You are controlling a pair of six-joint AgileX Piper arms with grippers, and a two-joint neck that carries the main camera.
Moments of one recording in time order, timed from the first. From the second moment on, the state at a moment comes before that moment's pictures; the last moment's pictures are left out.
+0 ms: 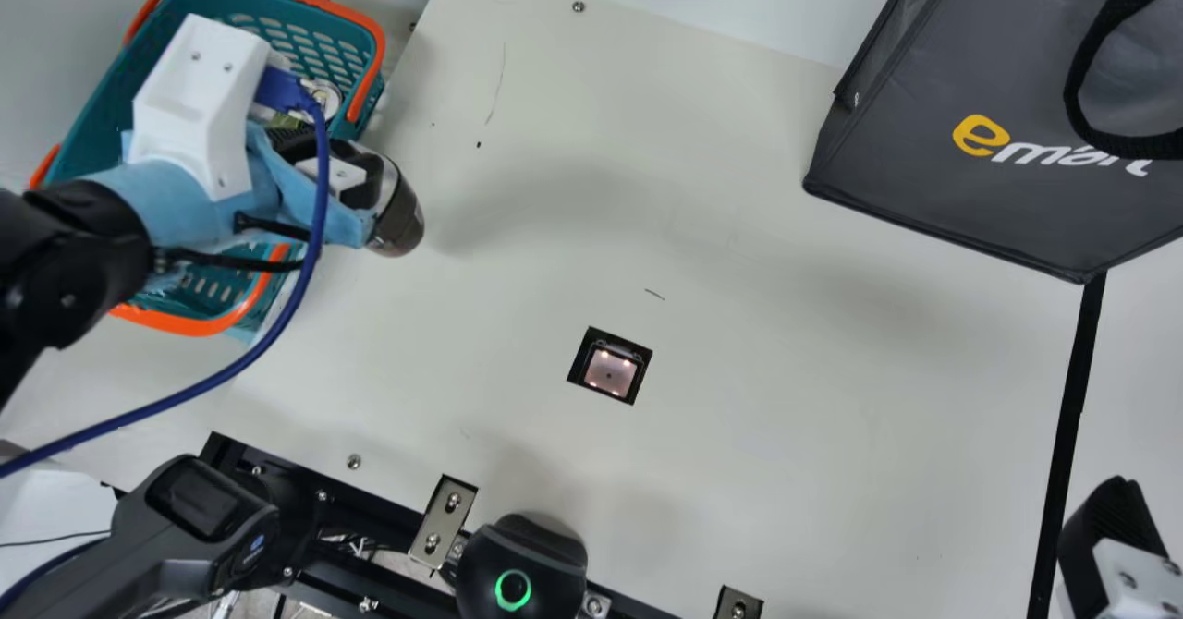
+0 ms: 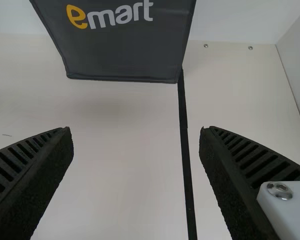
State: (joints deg) left arm -12.7 55.5 -53.8 6.3 53.1 -11.2; right arm 0.7 42.6 -69.8 -1.0 69.4 -2.3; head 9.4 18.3
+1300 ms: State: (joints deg) left arm -24.2 57.0 -45.3 17.8 48.7 -34.4; right arm 0.7 42.6 -69.8 -1.0 69.5 -2.3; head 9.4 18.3
